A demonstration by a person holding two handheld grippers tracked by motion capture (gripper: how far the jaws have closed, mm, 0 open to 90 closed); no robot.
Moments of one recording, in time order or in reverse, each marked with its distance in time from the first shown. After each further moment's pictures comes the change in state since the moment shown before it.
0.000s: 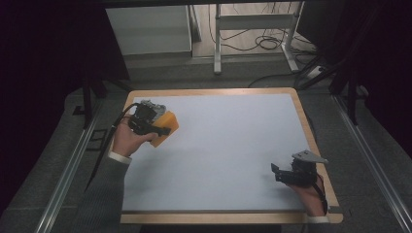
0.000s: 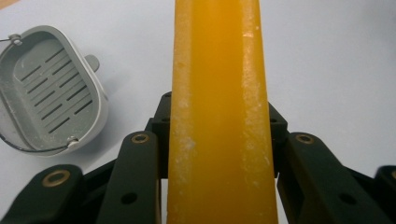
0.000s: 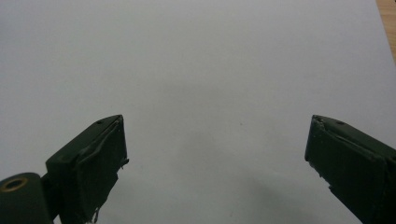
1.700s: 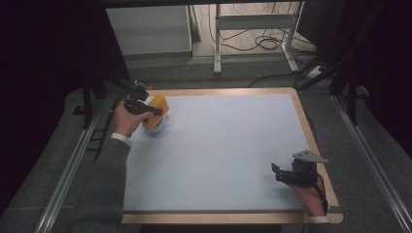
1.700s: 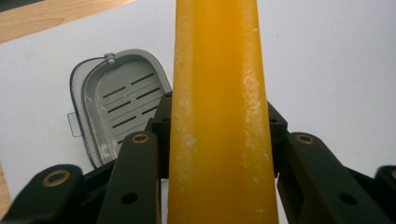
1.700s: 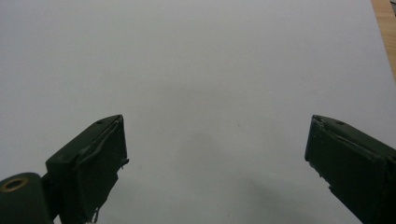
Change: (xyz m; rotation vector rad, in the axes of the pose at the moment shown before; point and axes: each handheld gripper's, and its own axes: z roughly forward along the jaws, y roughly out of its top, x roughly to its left) left arm 0.069 0.027 0.018 -0.031 0.087 -0.189; right arm 0.000 0.001 -0.001 -0.004 -0.004 0.000
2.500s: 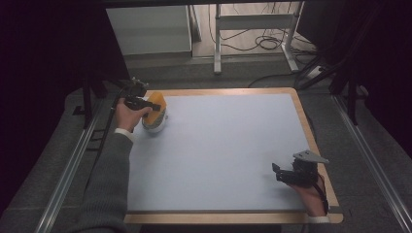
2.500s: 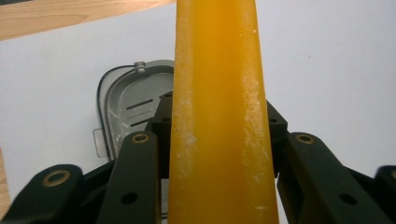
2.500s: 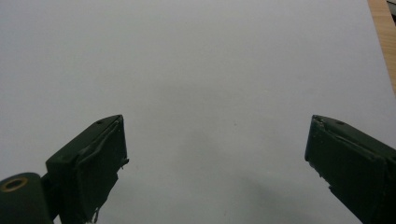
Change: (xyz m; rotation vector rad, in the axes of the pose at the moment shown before) left arm 0.028 0.008 0.021 -0.018 0.016 -0.095; right arm -0.002 0.000 0.000 -0.002 -0.005 0.001
